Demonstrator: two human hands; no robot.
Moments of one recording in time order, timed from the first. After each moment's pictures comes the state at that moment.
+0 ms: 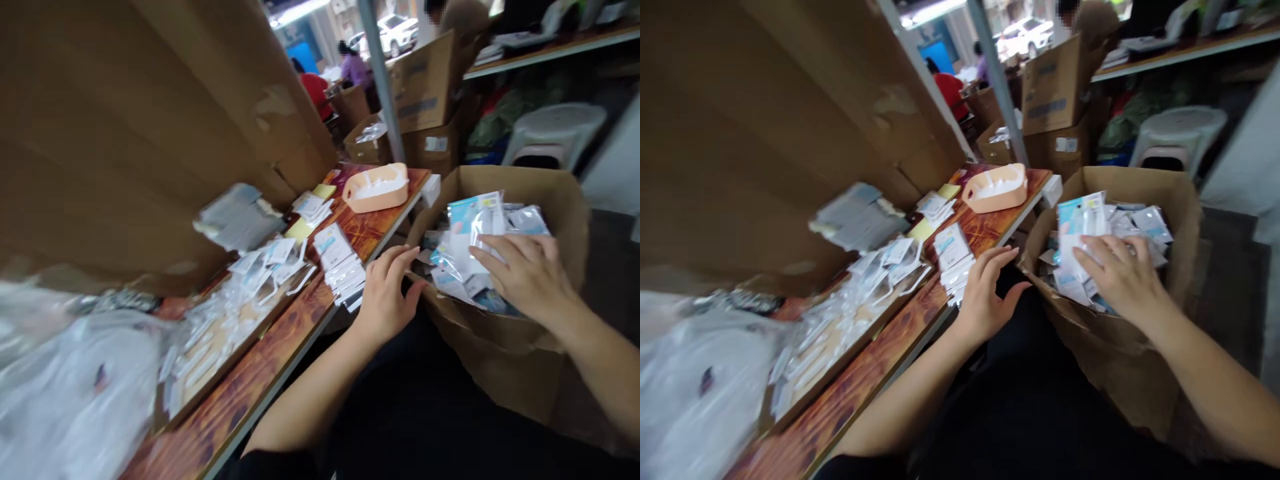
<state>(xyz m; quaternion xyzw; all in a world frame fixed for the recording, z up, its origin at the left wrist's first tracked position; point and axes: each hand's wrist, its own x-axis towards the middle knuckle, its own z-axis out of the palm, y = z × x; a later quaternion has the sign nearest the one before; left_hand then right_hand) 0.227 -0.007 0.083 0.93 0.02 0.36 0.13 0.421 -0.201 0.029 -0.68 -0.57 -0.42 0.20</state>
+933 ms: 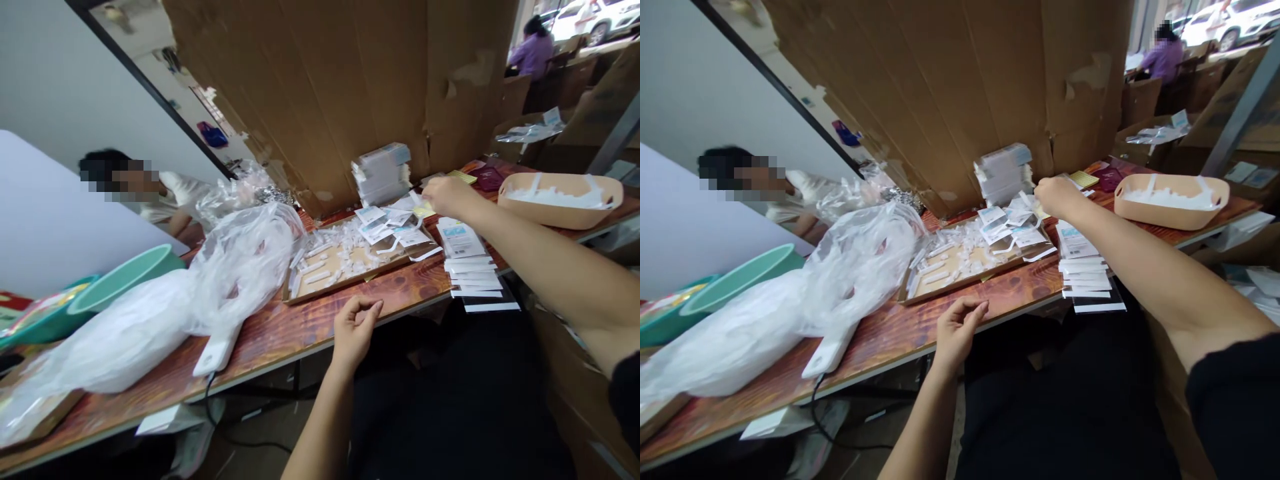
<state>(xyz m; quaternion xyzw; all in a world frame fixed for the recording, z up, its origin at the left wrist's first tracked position) -0.031 0.038 0.054 0.65 0.48 0.50 0.33 0.285 0.212 0.142 -0.55 -0.81 -0.12 0.18</state>
